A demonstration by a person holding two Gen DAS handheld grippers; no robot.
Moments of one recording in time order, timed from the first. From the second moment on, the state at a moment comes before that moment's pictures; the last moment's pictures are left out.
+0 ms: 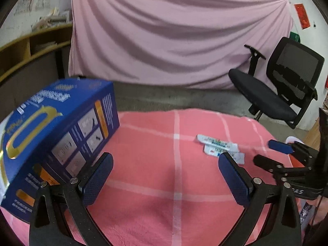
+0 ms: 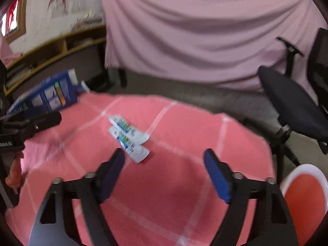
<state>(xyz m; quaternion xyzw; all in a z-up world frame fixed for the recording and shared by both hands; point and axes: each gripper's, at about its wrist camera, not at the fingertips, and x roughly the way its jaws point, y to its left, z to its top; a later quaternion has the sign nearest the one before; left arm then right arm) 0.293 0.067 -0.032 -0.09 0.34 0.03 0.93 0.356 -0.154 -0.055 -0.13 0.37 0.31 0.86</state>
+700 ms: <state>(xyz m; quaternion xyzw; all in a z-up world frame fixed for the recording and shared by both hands) 0.316 0.065 -0.039 -0.09 0.39 0.00 0.91 0.334 -0.157 -0.065 -0.19 0.41 0.34 0.82</state>
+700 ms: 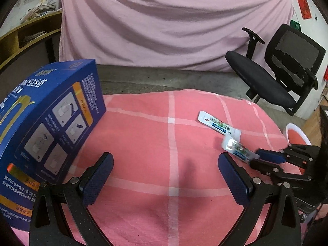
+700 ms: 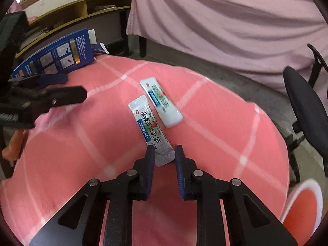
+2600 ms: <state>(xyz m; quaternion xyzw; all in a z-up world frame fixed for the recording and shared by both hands) 0.370 -0.031 -0.052 0.00 0.44 -0.05 0.89 0.383 -0.222 -0.062 -0.15 0.39 0.23 0.88</state>
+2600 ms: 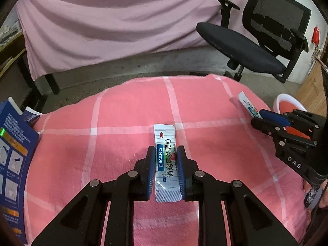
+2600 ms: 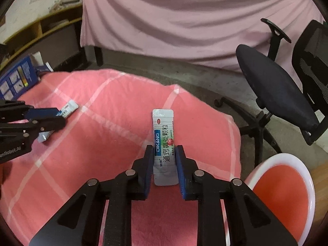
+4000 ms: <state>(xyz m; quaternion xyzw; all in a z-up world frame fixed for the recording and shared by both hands) 0.286 -0.255 0.065 0.01 0.10 -0.26 0.96 0.238 -0.438 0.038 0.05 0.02 0.03 1.00</state>
